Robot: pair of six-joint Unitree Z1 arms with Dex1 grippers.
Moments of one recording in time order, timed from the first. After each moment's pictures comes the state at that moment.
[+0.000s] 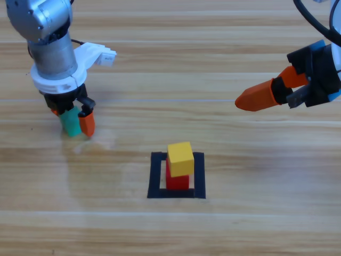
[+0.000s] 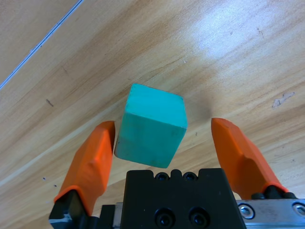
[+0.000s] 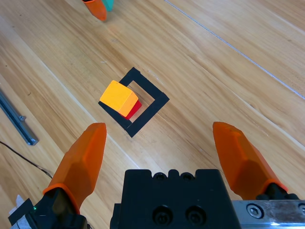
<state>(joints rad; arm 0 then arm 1) -0.36 2.21 -1.66 0.98 0.04 0.19 0.76 1.57 -1.01 0.22 0.17 0.10</state>
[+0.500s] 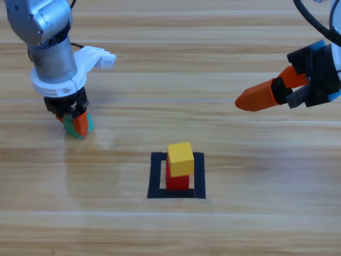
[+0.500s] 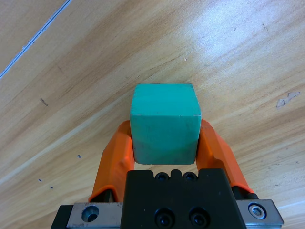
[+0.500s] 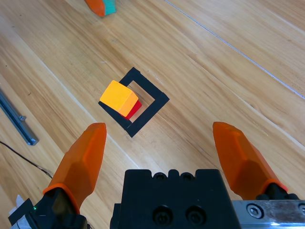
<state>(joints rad) -0.36 2.21 -1.64 0.96 0.04 0.18 0.76 1.57 -1.01 0.22 0.17 0.10</state>
